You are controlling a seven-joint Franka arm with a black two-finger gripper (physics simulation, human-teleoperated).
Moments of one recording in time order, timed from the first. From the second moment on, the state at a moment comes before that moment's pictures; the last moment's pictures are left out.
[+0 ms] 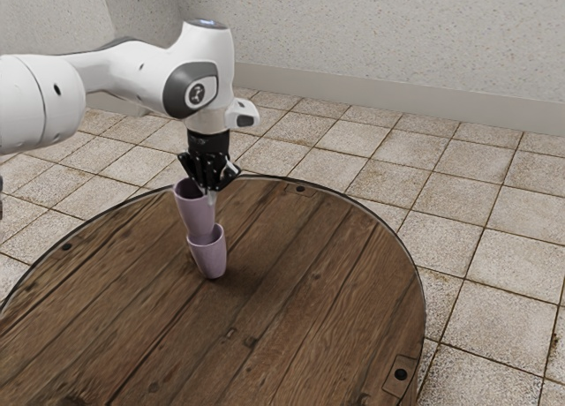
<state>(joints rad) -0.30 0.29 0.25 -1.63 0.05 1.79 -0.07</state>
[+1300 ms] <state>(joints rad) -0.29 0.32 0.25 -1.61 0.05 1.81 -0.09</state>
